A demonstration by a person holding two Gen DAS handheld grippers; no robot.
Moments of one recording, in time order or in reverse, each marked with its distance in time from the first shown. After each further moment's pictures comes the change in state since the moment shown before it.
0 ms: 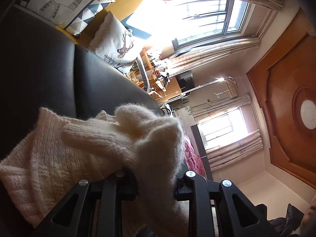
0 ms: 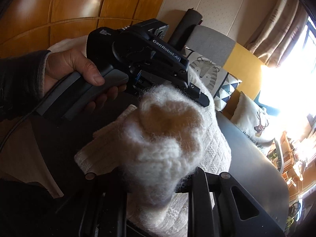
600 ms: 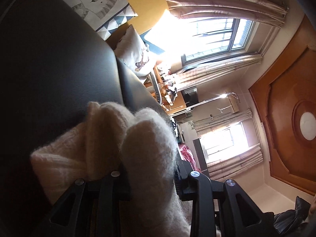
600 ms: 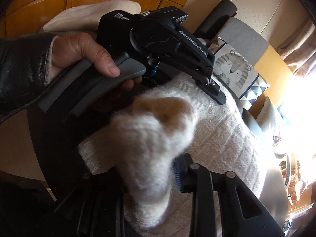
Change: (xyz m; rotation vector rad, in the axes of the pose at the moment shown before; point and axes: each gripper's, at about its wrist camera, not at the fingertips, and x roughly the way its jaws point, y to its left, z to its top) left arm -0.055 0.104 -0.012 -0.093 -0.108 0.035; right arm 0.092 0.071 0.008 -0.141 0.121 0.098
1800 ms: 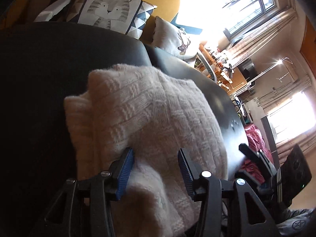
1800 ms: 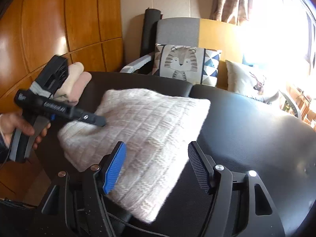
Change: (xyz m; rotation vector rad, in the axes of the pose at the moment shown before) left arm 0.000 -0.090 -0.084 0.230 0.063 0.568; right arm -0.100 -0.105 -0.102 0.583 -0.240 -0.028
